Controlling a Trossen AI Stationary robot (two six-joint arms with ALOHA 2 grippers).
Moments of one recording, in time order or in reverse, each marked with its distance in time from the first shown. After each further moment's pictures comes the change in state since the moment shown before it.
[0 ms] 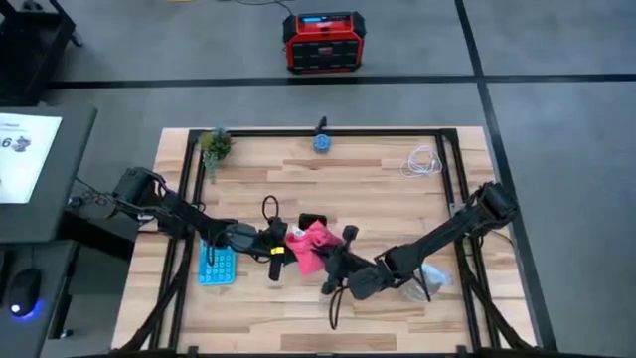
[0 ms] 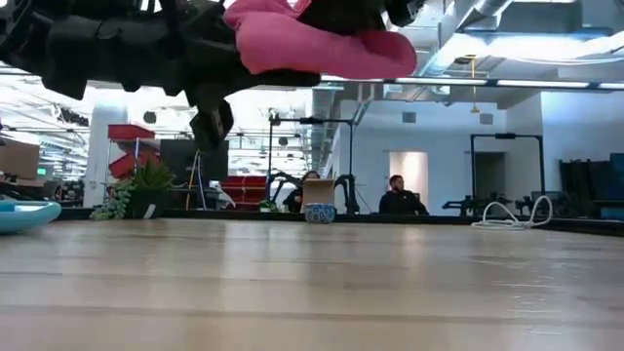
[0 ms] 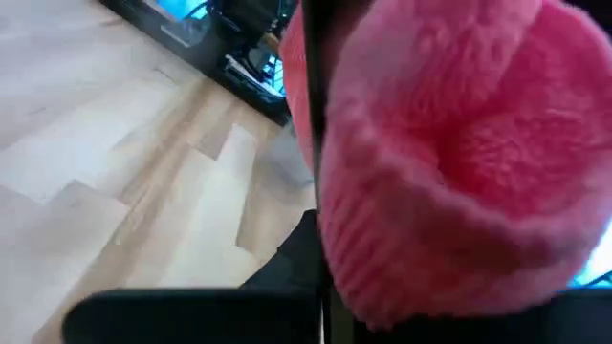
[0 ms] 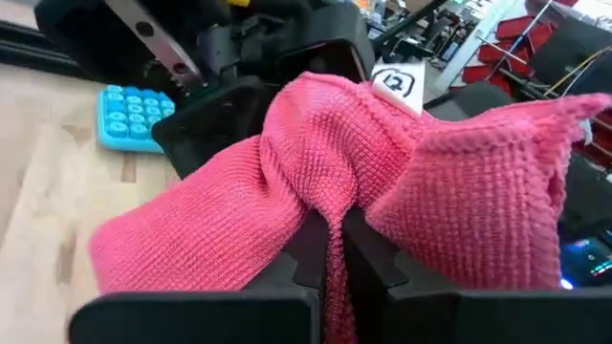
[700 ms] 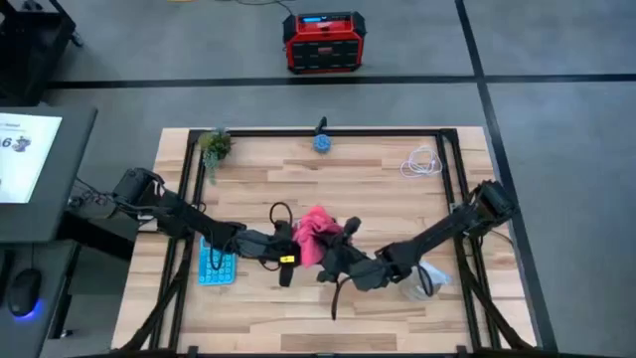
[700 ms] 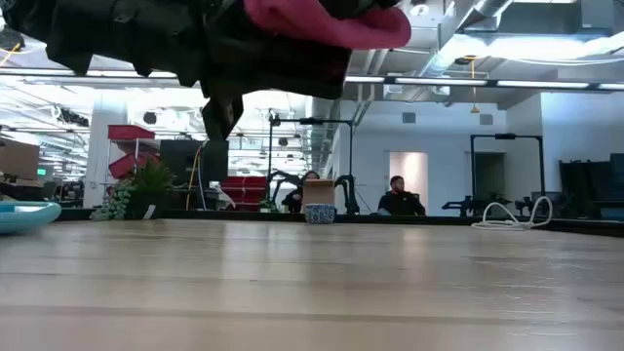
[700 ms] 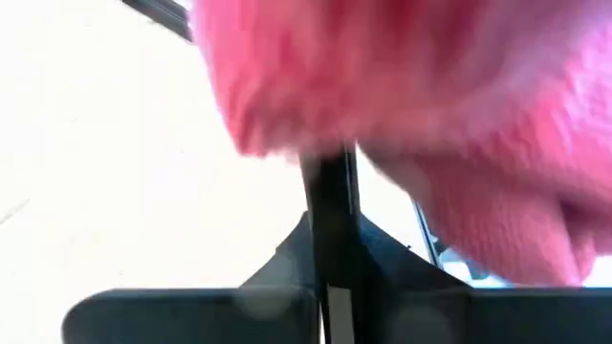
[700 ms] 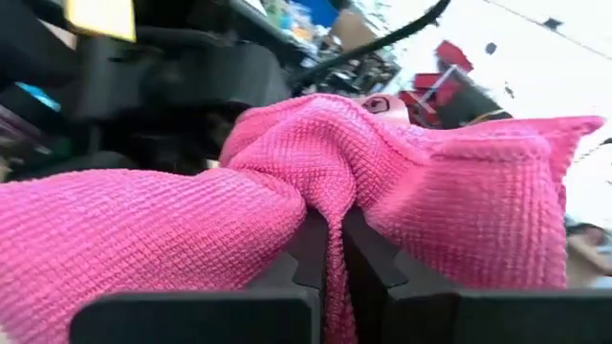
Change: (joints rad) left arm -0.058 0.000 0.125 -0.258 -0.099 0.055; right arm -0.044 -0.002 0.002 0.203 0.204 -0.397
